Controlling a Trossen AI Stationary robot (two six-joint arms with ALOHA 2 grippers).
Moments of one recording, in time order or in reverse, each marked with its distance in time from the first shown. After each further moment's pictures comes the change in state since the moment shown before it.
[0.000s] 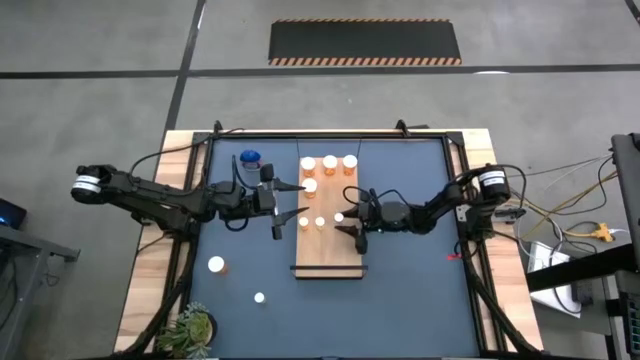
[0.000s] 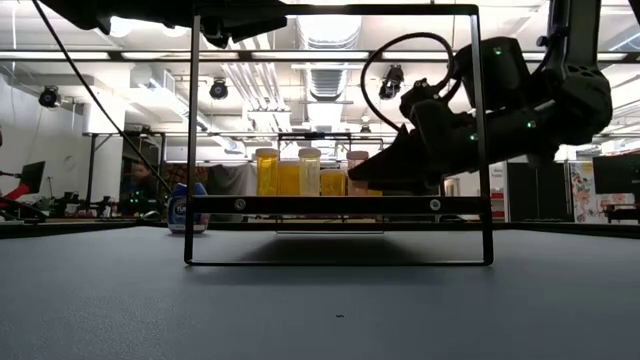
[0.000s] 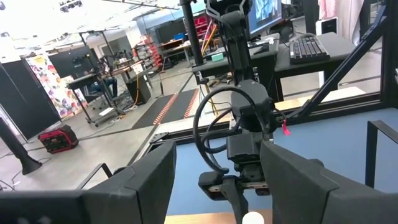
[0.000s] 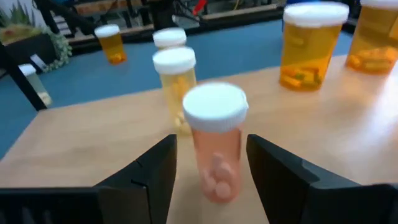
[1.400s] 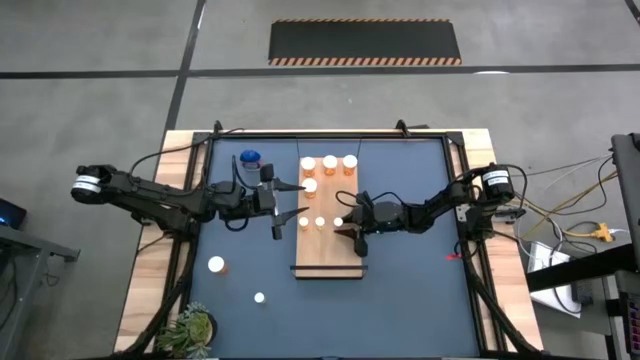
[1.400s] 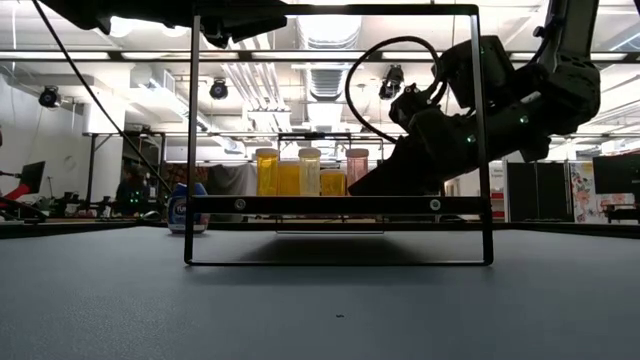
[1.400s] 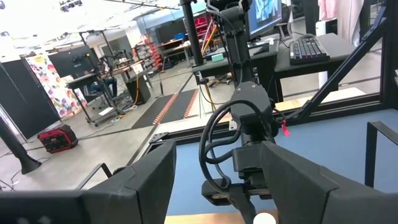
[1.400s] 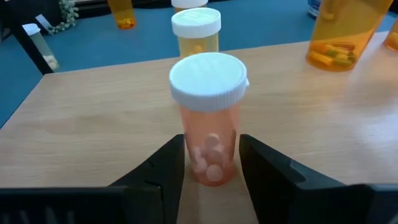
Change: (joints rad) left arm 0.000 0.000 0.001 0.000 0.000 -0.004; right arm 0.002 -0.032 0.053 -0.208 -0.070 -0.038
